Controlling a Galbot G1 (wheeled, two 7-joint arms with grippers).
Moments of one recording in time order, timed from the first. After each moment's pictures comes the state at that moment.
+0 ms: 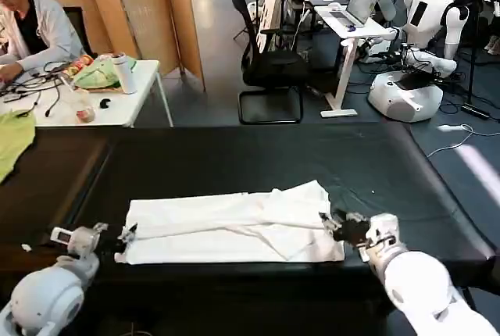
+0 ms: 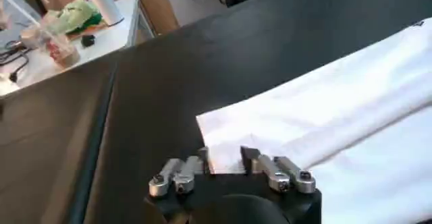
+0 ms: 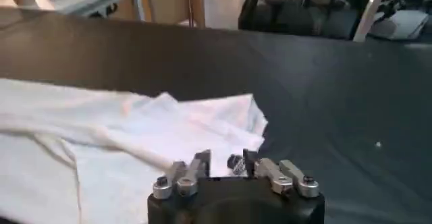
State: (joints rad) left arm 1.52 -0.80 -0.66 -2.15 -0.54 0.70 -0.16; right arm -1.24 0.97 0.44 2.12 0.69 -0.73 0.19
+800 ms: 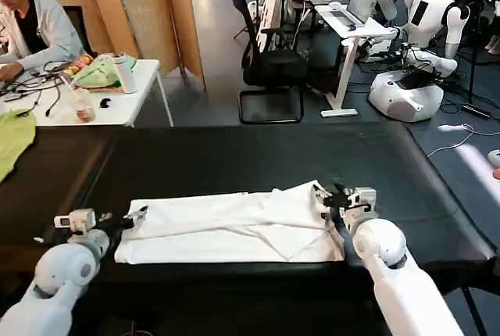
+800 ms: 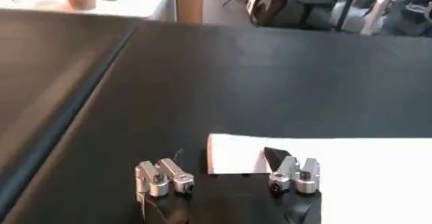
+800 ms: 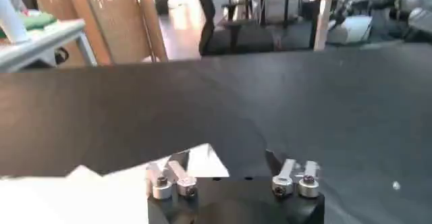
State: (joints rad) left arm 1.27 -0.95 -0.60 -1.83 -0.80 0.64 -0.19; right arm -0.98 1.21 0.33 1.69 0.54 -0.57 0.14
